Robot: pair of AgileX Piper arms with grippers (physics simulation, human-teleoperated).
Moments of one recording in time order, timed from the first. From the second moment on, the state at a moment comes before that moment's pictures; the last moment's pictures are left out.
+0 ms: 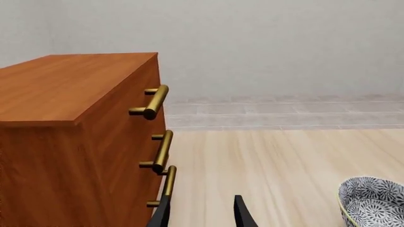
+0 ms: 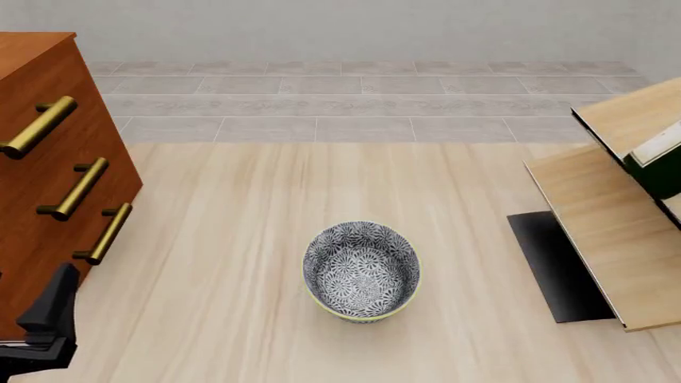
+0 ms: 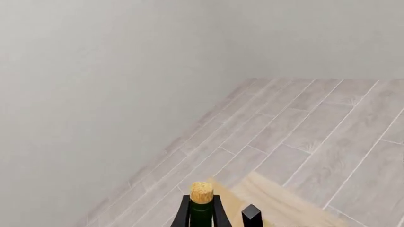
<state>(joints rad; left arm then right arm) 0.03 0.08 0.00 -0.07 0.03 -0.56 1.12 -1.00 -0.09 0.35</state>
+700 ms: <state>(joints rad) 0.03 0.06 0.00 -0.06 0.03 -0.63 1.25 -1.02 -0.14 0.36</state>
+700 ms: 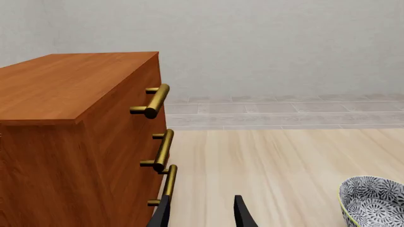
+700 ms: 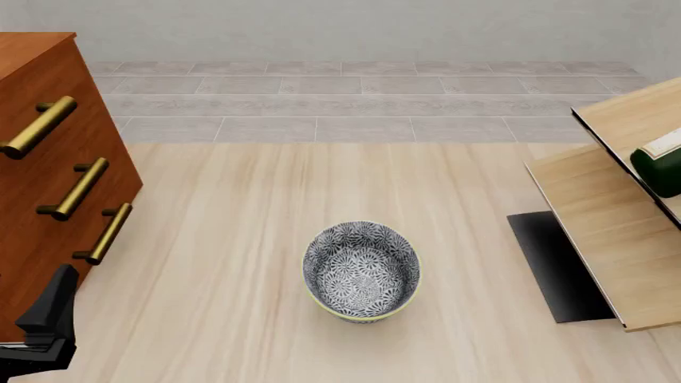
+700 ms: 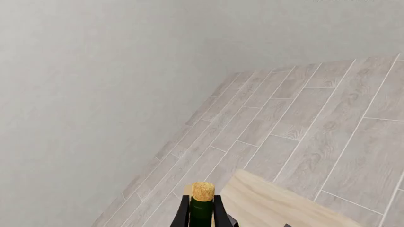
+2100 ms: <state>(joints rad) 0.03 0.09 0.00 -0.08 0.03 -0.68 1.36 -1.02 -0.19 0.40</state>
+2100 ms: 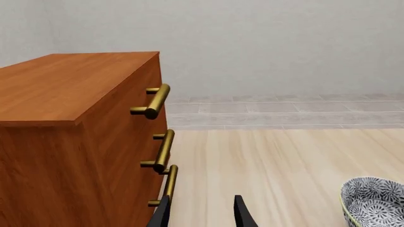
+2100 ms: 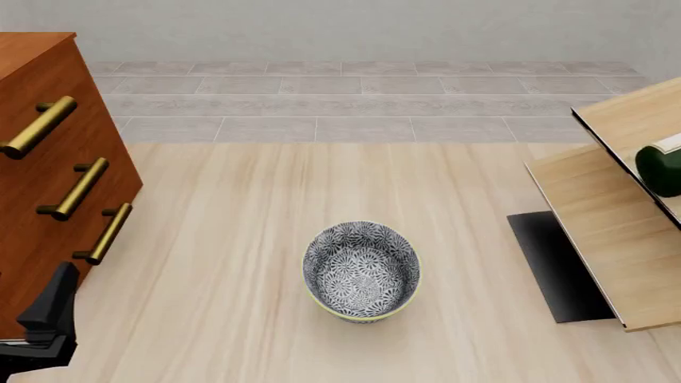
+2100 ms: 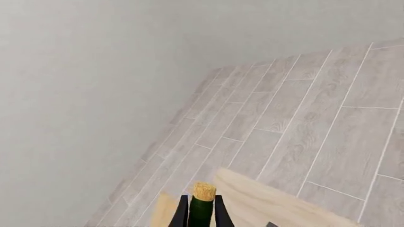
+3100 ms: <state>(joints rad) 0.04 0.06 0.00 -0.05 0.03 -0.70 1.38 -1.00 -0.19 0.40</state>
